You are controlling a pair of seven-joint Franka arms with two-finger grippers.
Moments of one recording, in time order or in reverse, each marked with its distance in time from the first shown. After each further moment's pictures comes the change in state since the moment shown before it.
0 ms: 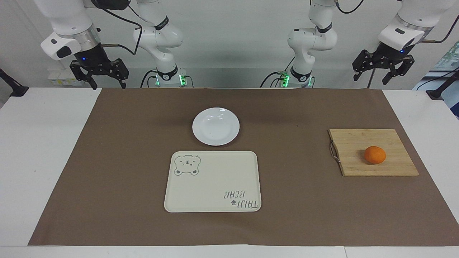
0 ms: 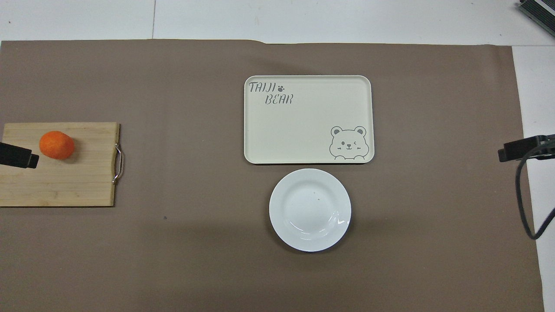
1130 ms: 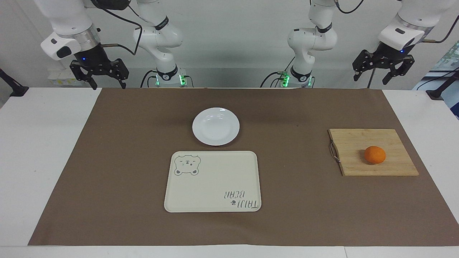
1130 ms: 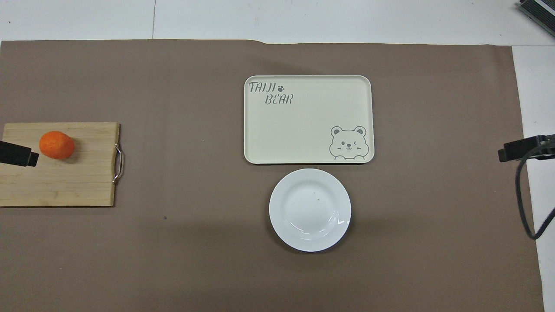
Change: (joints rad) left arm 0.000 0.000 0.000 0.000 0.000 0.028 0.000; right arm 0.000 0.000 0.000 0.000 0.000 0.000 0.000
